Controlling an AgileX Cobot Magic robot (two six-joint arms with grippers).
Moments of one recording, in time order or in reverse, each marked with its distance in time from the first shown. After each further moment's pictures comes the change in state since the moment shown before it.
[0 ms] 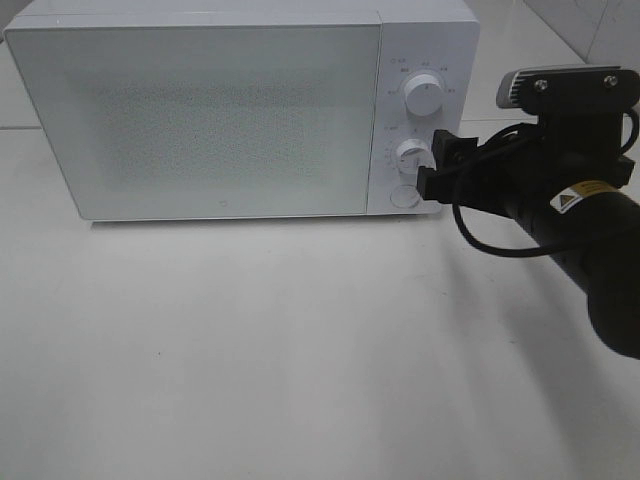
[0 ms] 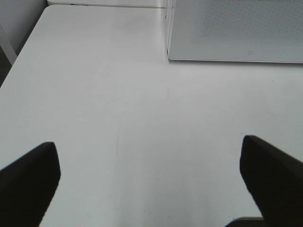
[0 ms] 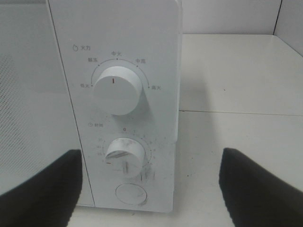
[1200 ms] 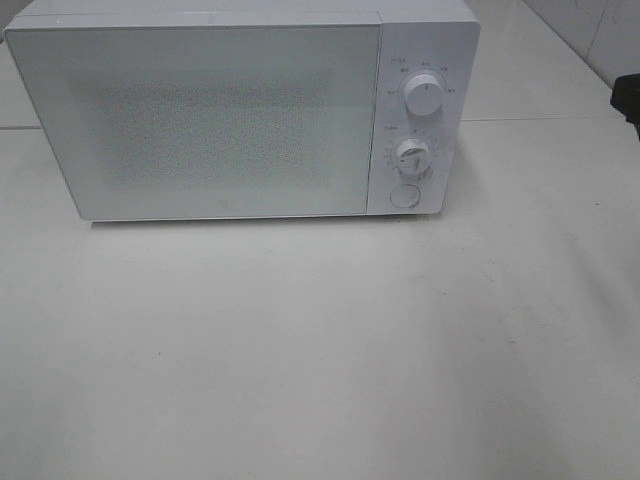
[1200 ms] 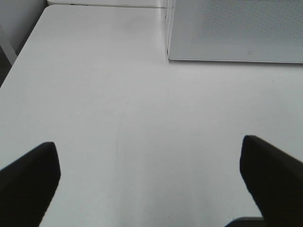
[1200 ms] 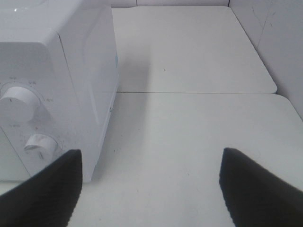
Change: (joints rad) left arm 0.000 0.000 0.000 0.000 0.000 0.001; right arm -0.589 -0.624 -0.051 -0.690 0.913 0.342
